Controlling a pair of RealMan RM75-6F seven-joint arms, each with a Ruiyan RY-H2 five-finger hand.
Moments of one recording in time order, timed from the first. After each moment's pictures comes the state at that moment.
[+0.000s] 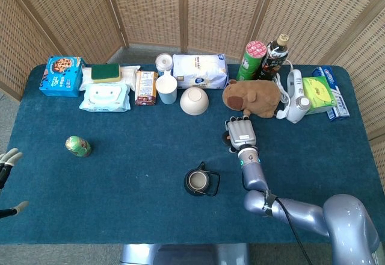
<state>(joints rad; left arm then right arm) -0.03 -0.88 0.05 -1.78 1.58 1.48 -0.19 0.97 -1.72 0.24 -1.25 -0.46 0.97 -0.81</state>
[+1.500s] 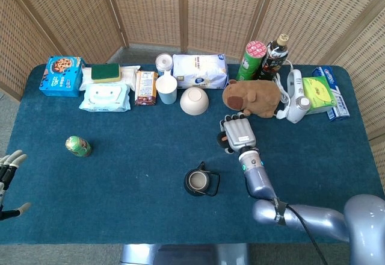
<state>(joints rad) -0.03 -0.89 0.06 -1.79 1.58 1.46 -0.15 0.93 -1.57 0.23 -1.55 -0.62 1.07 -0.77</state>
